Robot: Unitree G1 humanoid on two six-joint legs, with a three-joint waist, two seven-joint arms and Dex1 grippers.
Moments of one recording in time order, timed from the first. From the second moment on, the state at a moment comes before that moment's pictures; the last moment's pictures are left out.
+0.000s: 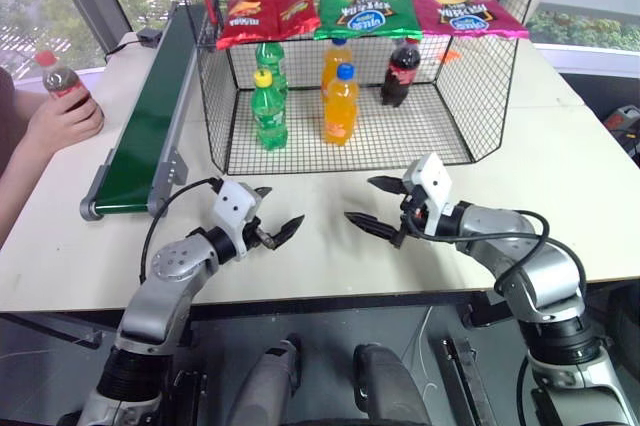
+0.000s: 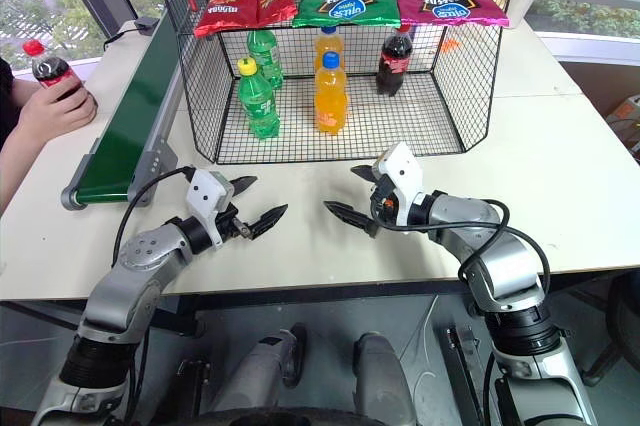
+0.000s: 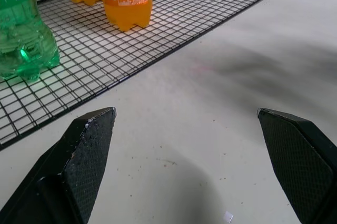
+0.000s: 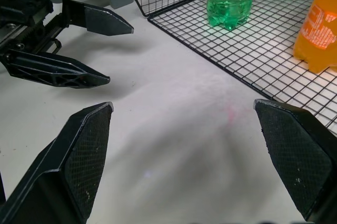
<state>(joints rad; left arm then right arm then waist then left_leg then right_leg) -0.15 0.40 -0.06 -0.28 -0.27 0.40 -0.57 -0.33 -0.53 0.06 -0.32 0.41 0.63 0.75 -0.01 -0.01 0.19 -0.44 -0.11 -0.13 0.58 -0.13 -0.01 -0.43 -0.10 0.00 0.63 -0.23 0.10</state>
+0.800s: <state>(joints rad) -0.17 0.39 -0.06 -0.32 -0.29 0.47 -0.54 -0.32 -0.53 0.06 -0.32 0.41 0.62 0.73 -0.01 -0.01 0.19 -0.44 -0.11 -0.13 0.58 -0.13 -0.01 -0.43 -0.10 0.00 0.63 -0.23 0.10</state>
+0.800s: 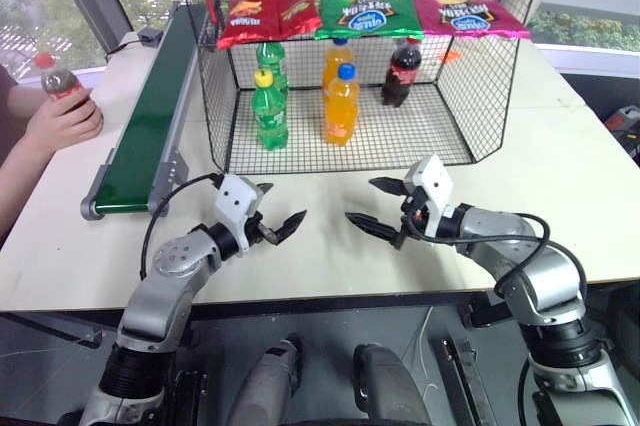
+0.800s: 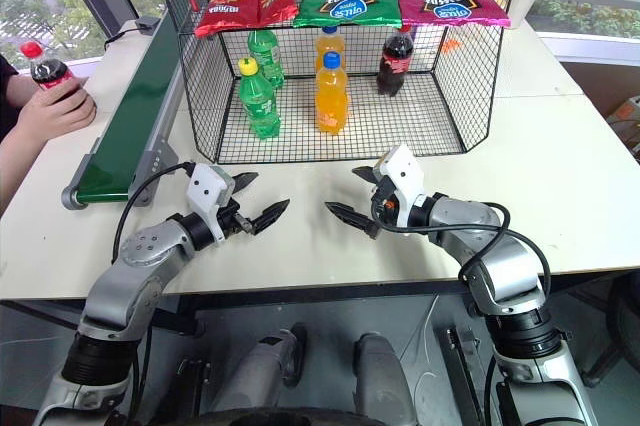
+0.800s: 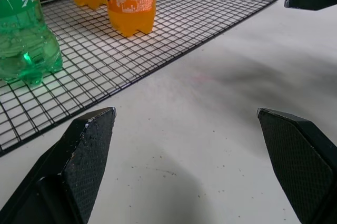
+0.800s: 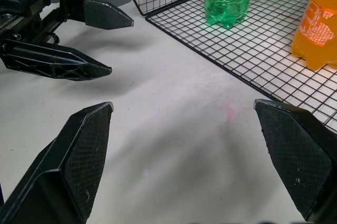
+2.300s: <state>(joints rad) -0.14 0.50 0.09 -0.49 -0.37 0.53 -0.53 -0.38 -0.53 0.07 -0.31 0.43 0.61 0.80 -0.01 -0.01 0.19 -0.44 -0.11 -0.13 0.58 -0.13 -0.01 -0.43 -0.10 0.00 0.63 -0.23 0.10</state>
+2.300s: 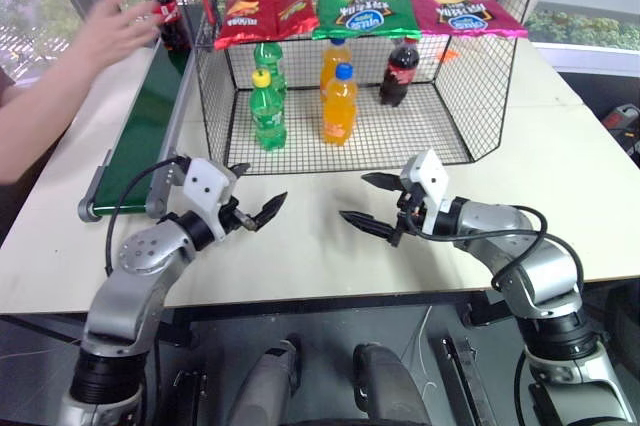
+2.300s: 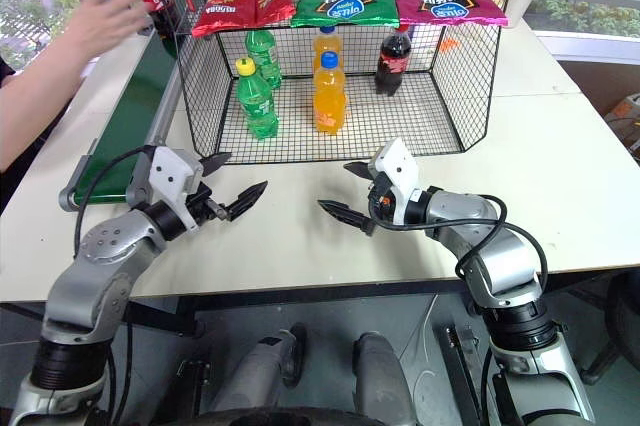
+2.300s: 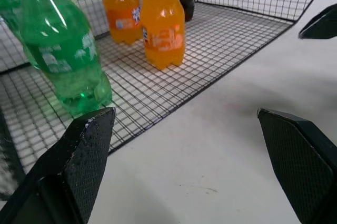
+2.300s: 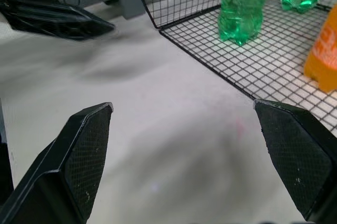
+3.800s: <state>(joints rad) -0.09 0.49 0.58 -0.21 -0.46 0.47 -0.32 -0.52 -0.41 0.07 -0.22 0.42 0.60 0.71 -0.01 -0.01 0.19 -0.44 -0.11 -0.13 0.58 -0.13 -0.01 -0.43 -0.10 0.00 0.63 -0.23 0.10</state>
